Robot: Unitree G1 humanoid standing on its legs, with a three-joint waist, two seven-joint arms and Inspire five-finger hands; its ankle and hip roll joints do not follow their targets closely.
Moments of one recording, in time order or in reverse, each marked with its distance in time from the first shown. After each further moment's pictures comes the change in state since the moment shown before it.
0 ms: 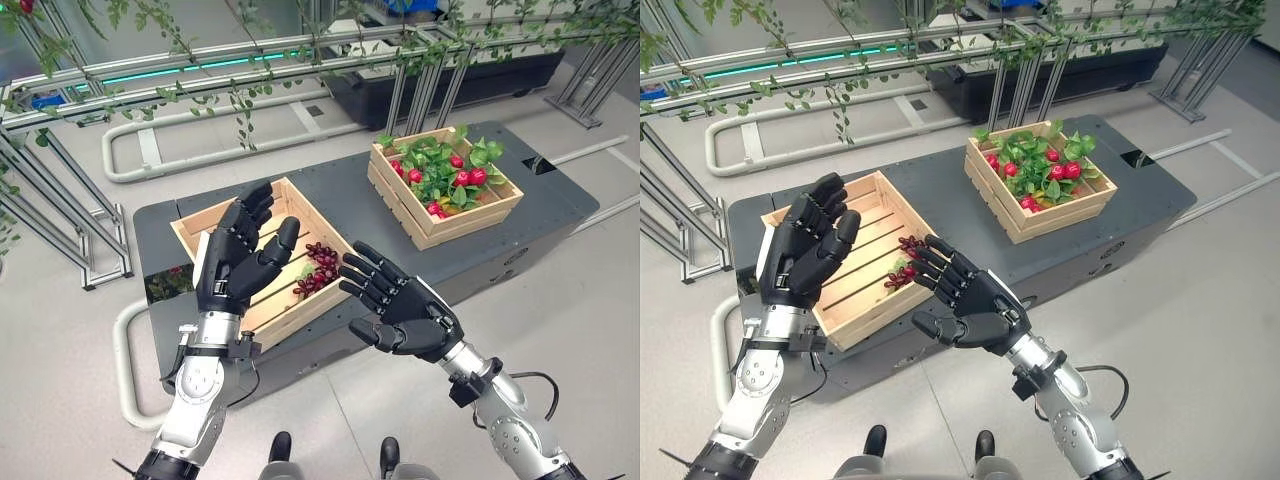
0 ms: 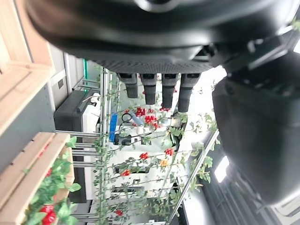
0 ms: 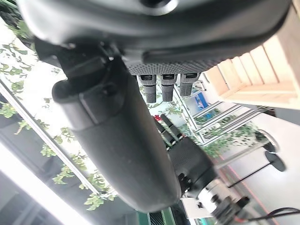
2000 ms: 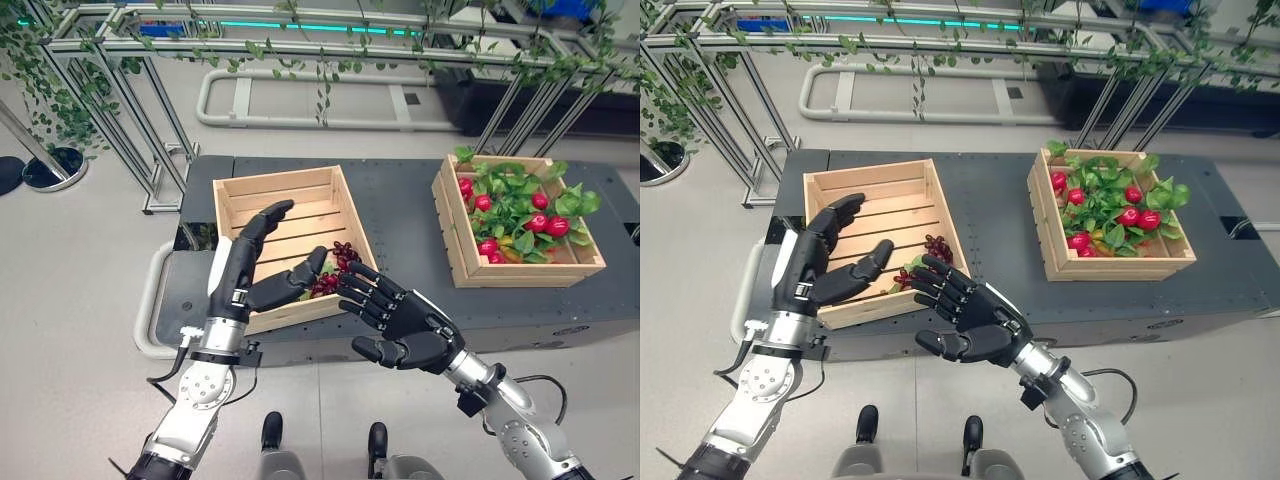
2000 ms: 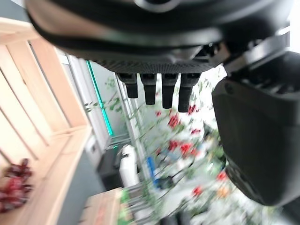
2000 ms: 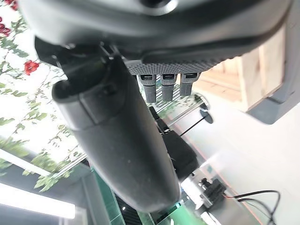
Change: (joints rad) left arm -0.085 0.075 -0.075 0.150 0.410 0.026 0.086; right arm 0.023 -0.029 -0.020 0.035 0.002 0.038 0.064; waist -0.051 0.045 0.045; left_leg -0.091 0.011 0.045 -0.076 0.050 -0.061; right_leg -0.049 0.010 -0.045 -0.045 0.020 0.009
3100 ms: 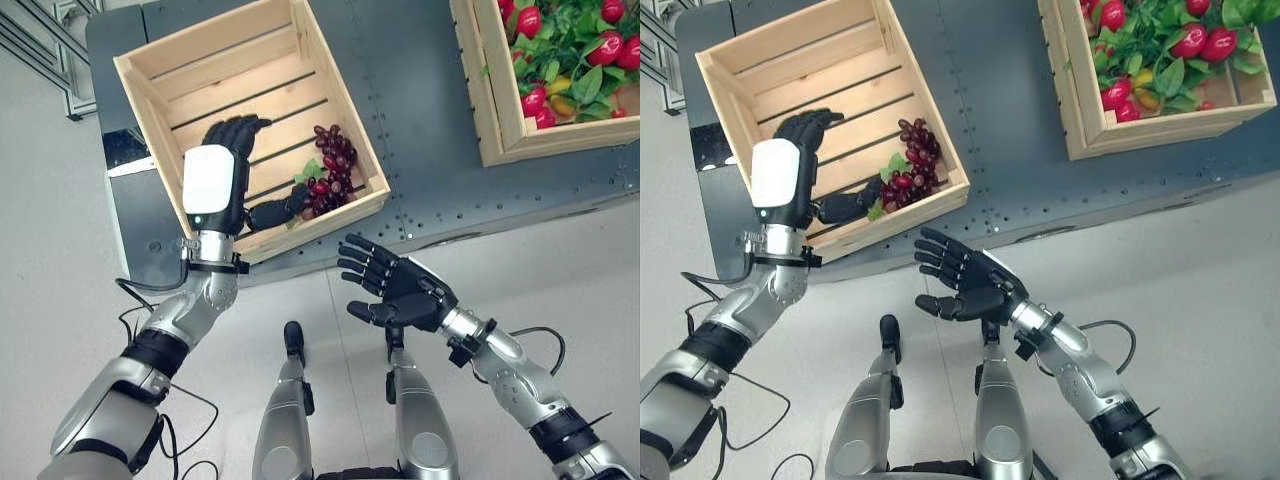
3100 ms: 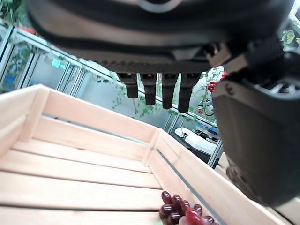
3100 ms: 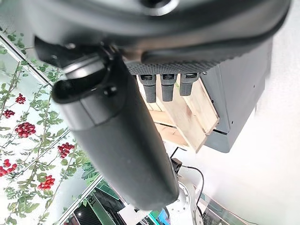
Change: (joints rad) left arm -0.596 0.173 -0.206 0.483 0.497 0.266 0.531; right arm -0.285 -0.030 0.087 0.163 -0.010 -0.004 -0.077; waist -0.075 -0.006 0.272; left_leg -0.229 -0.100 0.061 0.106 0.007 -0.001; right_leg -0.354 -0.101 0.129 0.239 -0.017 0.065
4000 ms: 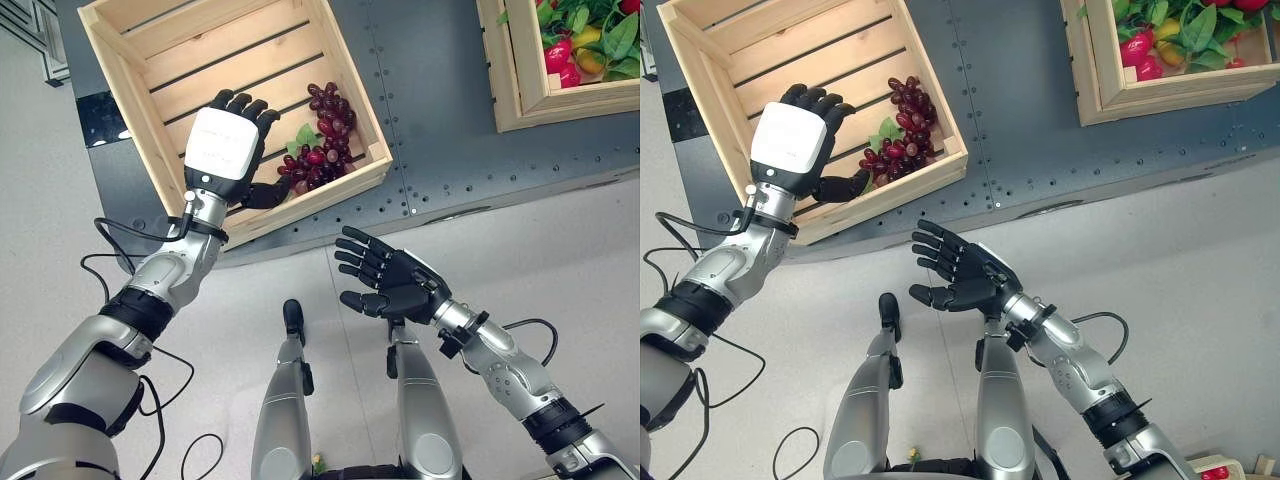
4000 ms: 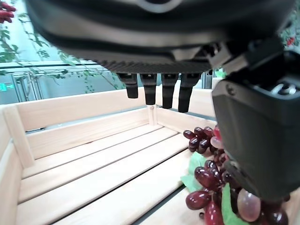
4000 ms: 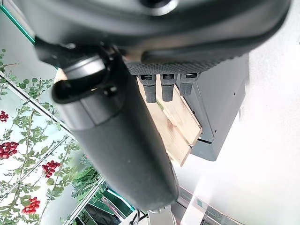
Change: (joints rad) left arm -0.225 0.118 -0.215 0.031 0.268 0.234 -0.234; right arm -0.043 0.007 0.037 0.001 -0.003 0.005 -0.090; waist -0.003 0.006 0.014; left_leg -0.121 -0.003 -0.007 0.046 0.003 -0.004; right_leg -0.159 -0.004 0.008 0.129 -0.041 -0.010
